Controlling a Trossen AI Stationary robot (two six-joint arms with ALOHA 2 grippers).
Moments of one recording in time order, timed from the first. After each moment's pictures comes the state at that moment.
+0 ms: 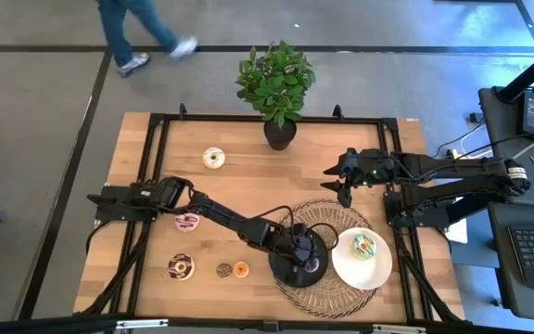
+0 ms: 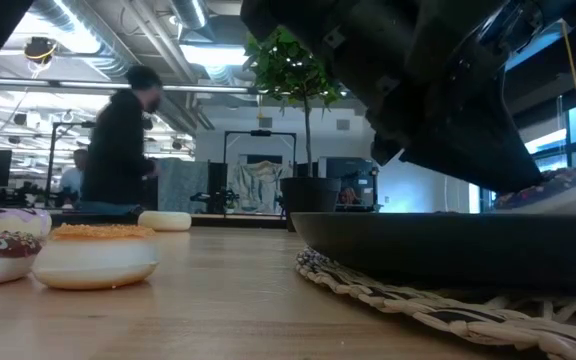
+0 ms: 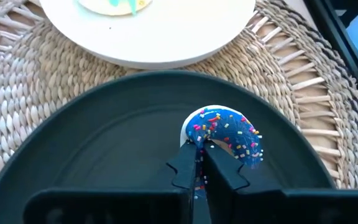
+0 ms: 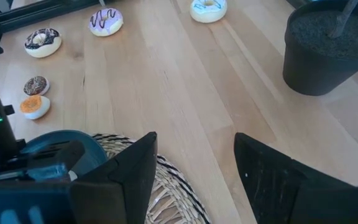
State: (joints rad) left arm -0.30 2.29 1.73 -0.19 -0.08 -0.21; right arm -0.06 0.90 0.69 -0.40 0.09 0.26
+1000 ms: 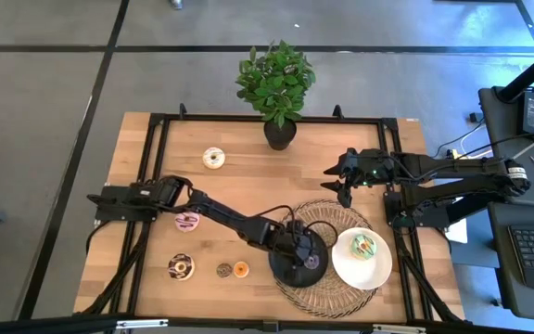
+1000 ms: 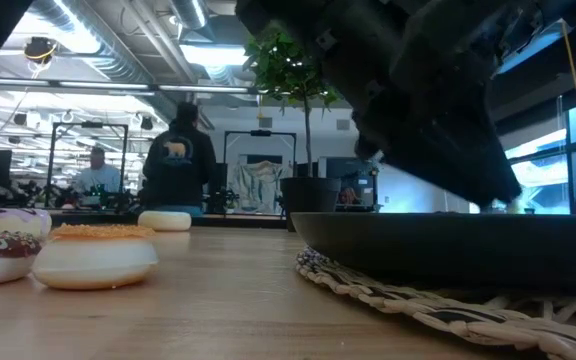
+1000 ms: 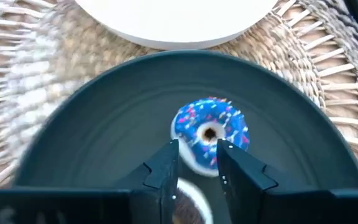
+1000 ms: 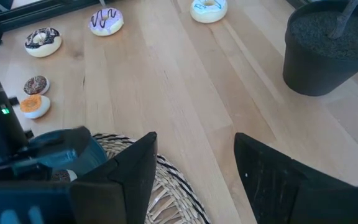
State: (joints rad) left arm -0.29 2.27 1.73 -0.27 -0.13 -0.22; right arm -0.06 0.90 0.69 -0.40 0.09 0.25
